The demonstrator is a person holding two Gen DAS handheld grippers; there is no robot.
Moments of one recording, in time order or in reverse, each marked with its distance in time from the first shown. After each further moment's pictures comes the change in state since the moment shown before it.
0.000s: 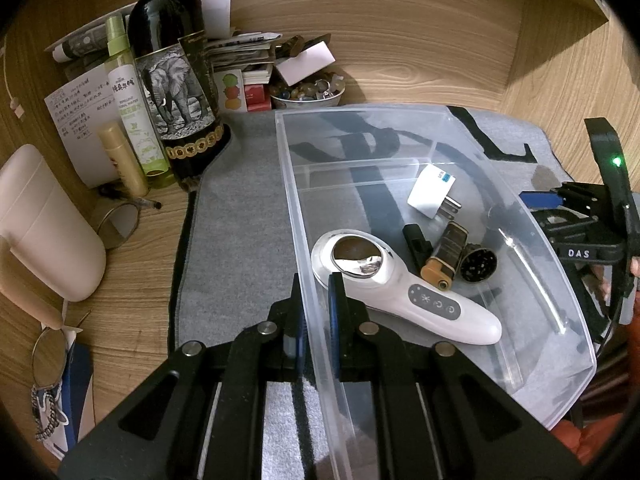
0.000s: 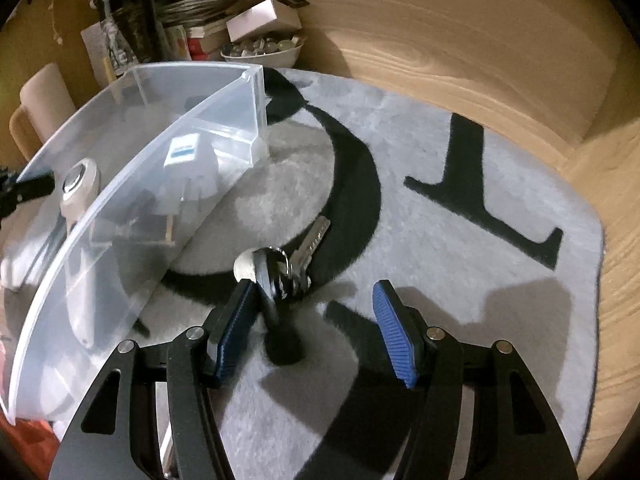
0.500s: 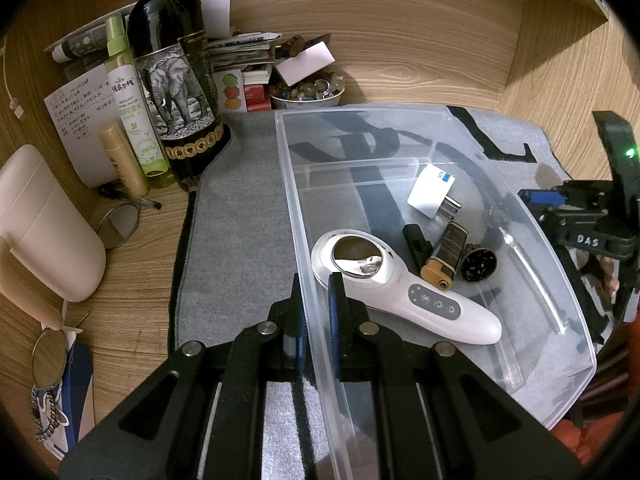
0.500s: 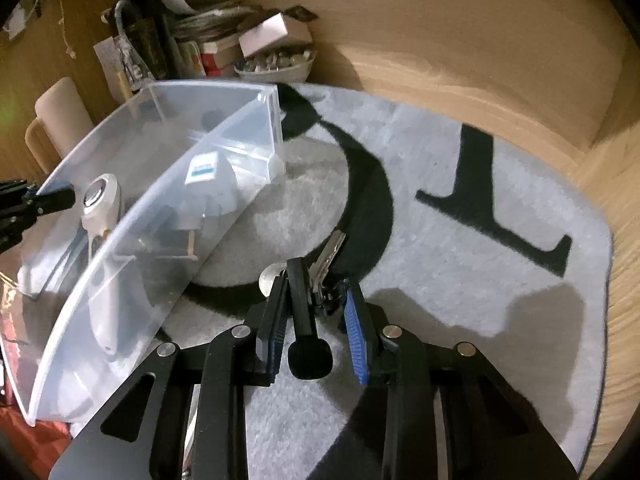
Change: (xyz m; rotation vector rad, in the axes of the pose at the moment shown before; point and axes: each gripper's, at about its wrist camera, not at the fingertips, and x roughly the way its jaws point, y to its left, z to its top) left arm 0.000 0.000 0.000 0.001 0.000 0.001; right arm -0.014 0.000 0.007 0.001 -0.038 0.049
